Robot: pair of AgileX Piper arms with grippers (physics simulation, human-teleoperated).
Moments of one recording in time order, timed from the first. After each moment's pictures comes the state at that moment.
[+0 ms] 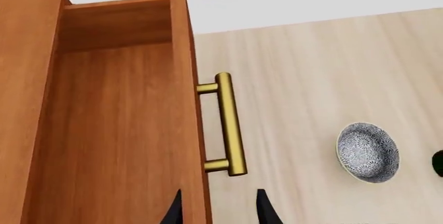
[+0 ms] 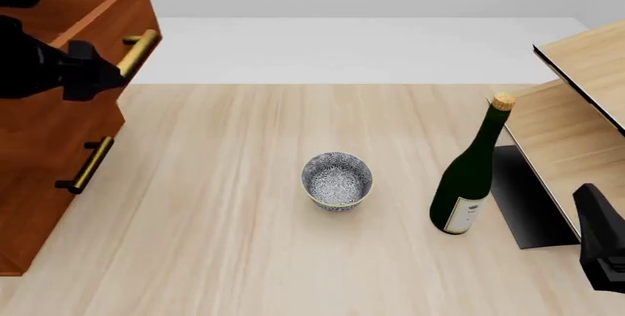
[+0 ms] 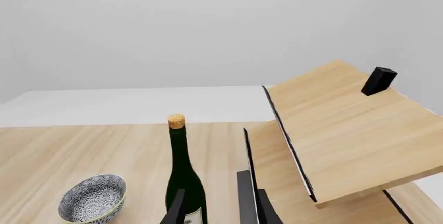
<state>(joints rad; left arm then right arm) -0.13 1.03 -1.00 0.70 0.00 0.00 0.00 -0.02 0.00 0.03</state>
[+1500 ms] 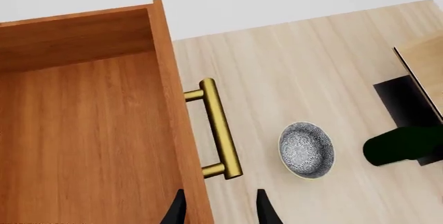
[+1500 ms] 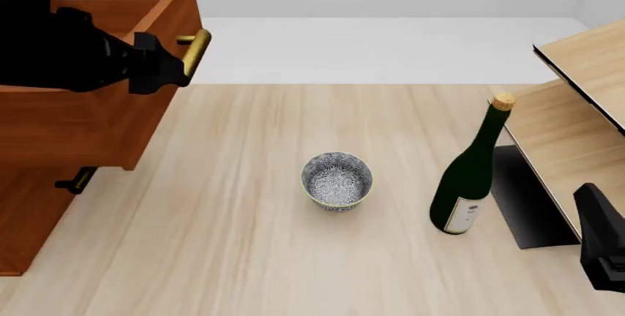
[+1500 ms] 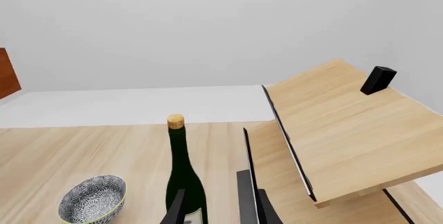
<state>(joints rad) -0.37 1.09 -1.04 0.65 -0.16 0.00 0.00 -0.02 0.00 0.03</state>
